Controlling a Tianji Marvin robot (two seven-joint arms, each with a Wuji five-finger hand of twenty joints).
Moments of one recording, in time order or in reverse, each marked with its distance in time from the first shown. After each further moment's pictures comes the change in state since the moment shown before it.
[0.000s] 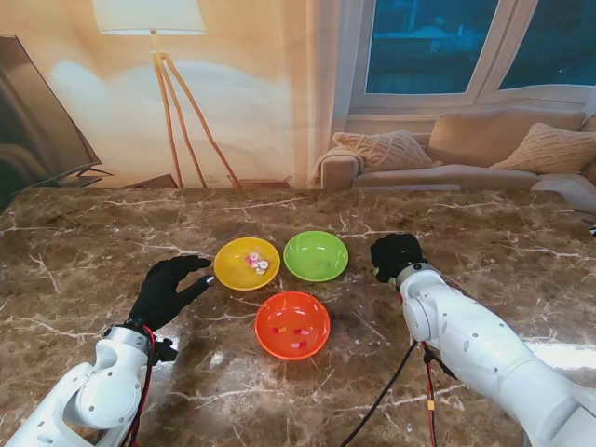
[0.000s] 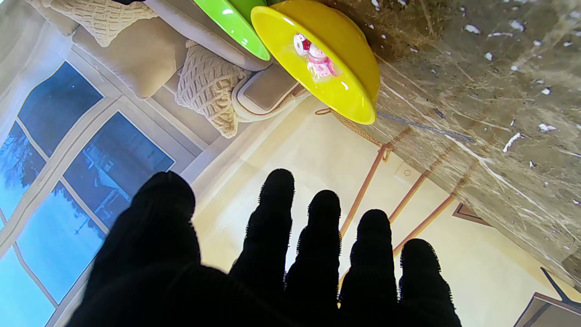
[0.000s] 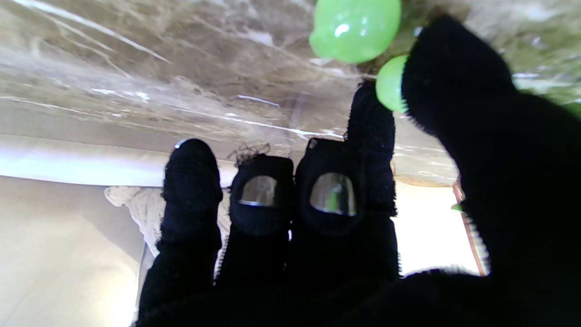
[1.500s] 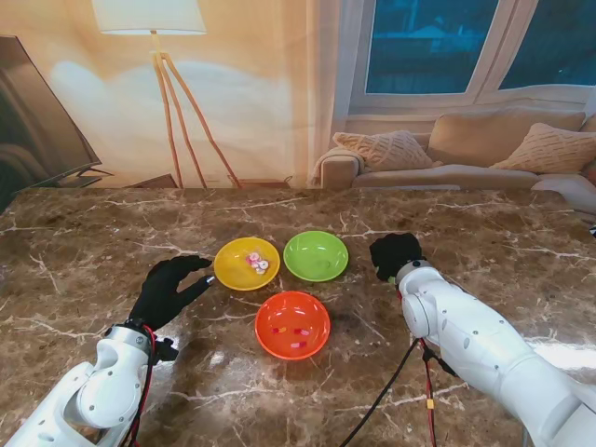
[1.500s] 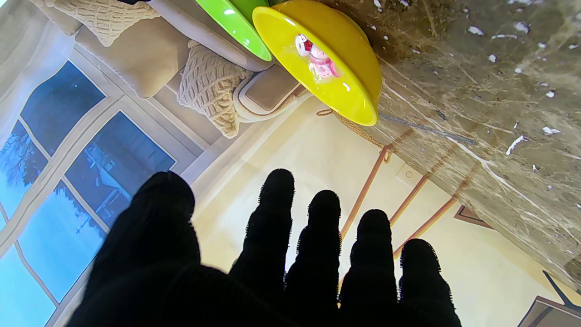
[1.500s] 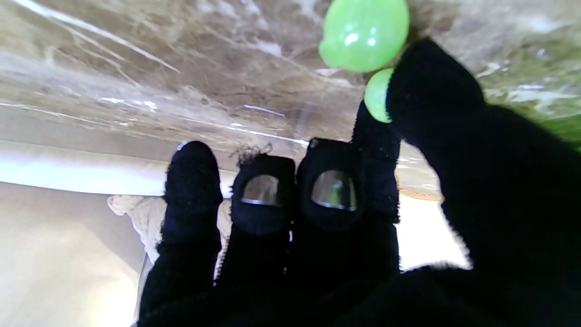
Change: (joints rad) left arm -0.007 0.000 0.004 0.011 -0.007 -0.010 0.000; right arm 0.009 0.008 -0.007 -0.020 -0.003 0.024 0.071; left_hand 0.000 0.000 -0.004 0.000 0.000 0.000 0.000 0.000 0.000 0.000 0.000 0.000 0.000 0.000 0.000 0.000 0.000 0.000 -0.001 0.000; right_hand 0.052 0.117 -0.012 -0.057 -0.075 -0.033 0.206 -0.170 -0.015 0.004 -0.013 -0.003 0.007 0.001 -0.010 -0.001 -0.039 0.012 -0.001 0.000
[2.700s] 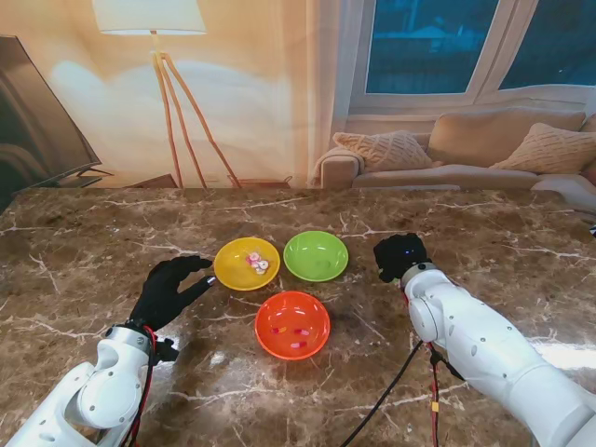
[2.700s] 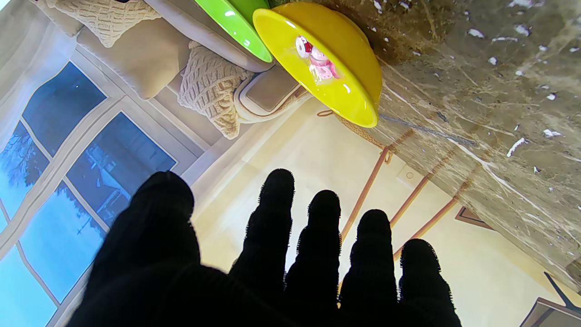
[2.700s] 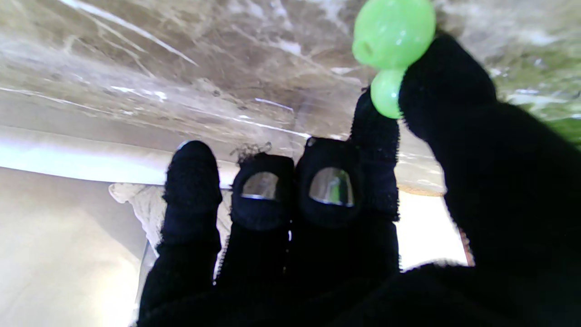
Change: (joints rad) left arm -0.002 0.000 0.003 0.006 0.001 -0.006 0.004; right arm -0.043 0.025 0.062 -0.043 -0.074 -0.032 -0.010; left_hand 0.000 0.000 -0.006 0.000 0.000 0.000 0.000 0.000 0.000 0.000 0.000 0.000 0.000 0.000 0.000 0.000 0.000 0.000 -0.001 0.000; right_hand 0.000 0.061 -0.111 -0.006 0.025 0.002 0.006 0.099 -0.012 0.011 -0.007 0.001 -0.022 0.000 -0.010 0.000 -0.012 -0.001 -0.006 0.000
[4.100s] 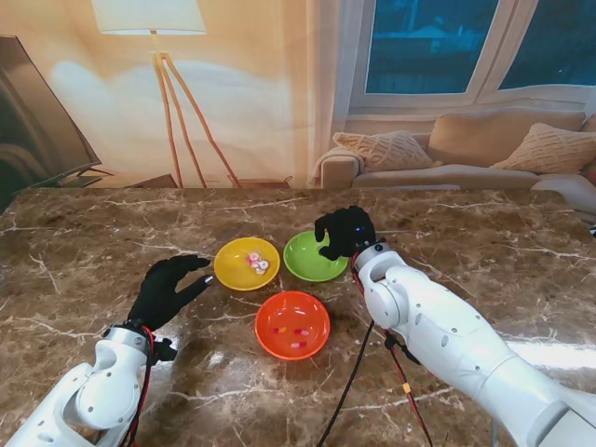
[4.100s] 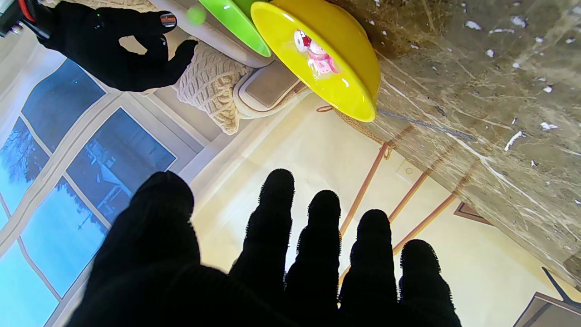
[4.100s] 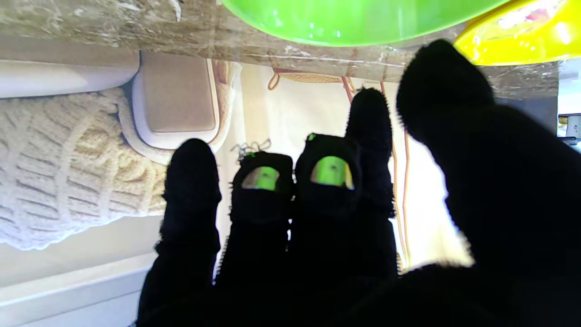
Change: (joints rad) left arm 0.004 -0.001 -0.008 0.001 0.000 -0.008 0.010; right arm 0.013 -0.070 -0.015 -0.193 0.069 -0.075 -0.061; left_hand 0.000 0.000 0.000 0.000 0.000 0.000 0.000 0.000 0.000 0.000 0.000 0.000 0.000 0.000 0.000 0.000 0.000 0.000 -0.009 0.000; right_hand -0.017 -0.015 0.041 0.005 0.014 0.043 -0.167 -0.135 -0.014 -0.002 -0.070 -0.014 -0.017 0.000 -0.038 0.000 0.002 -0.002 -0.021 -0.009
